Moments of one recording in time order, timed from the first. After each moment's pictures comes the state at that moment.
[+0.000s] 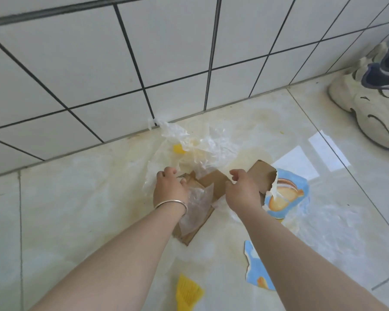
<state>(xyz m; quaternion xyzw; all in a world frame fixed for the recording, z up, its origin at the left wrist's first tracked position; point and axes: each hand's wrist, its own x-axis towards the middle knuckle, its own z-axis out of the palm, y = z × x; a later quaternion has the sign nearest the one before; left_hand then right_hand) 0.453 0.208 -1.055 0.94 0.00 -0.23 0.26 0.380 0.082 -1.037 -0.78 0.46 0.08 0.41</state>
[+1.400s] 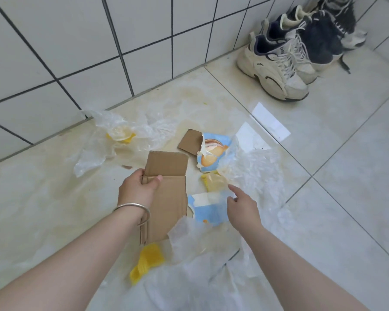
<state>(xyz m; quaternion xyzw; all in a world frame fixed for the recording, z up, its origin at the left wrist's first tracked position) 0.358 0.204 -1.001 0.86 -0.04 -0.30 0.40 0.187 0.068 -1.023 -0.70 0.58 0.07 0.41</state>
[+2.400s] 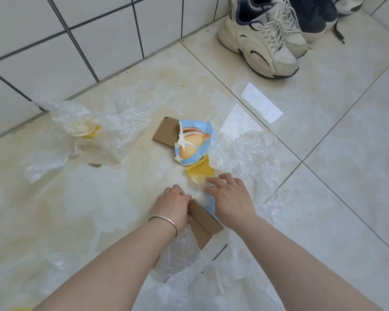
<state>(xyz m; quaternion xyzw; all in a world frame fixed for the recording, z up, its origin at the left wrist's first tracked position) 0.281 0.139 -1.064 0.81 -0.47 -0.34 -0.03 0.173 0.032 -1.045 -0.95 0.25 0.15 0.13</state>
